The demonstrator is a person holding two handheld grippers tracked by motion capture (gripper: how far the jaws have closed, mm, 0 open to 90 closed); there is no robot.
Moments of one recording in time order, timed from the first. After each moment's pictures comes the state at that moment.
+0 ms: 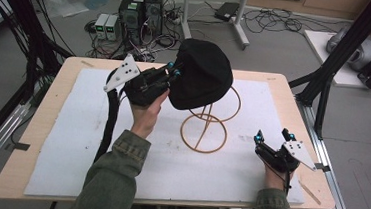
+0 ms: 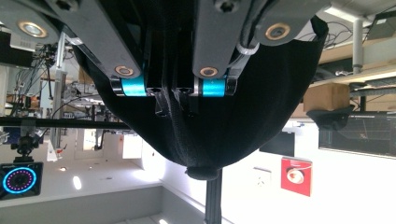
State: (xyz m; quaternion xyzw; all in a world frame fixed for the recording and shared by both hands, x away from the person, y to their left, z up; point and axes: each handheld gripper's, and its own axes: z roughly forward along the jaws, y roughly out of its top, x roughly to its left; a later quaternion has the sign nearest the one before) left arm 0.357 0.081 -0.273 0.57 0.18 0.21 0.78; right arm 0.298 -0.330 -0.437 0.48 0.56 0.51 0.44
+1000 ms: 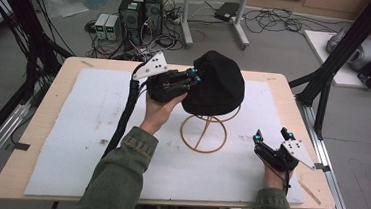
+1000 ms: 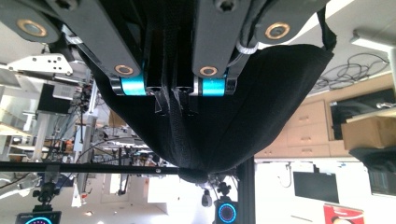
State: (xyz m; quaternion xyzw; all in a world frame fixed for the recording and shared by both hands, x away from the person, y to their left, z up) left arm 0.382 0.047 -0.279 0.65 0.16 0.15 0.73; right arm 0.300 -0.329 -0.437 0.48 0.57 0.51 0.43
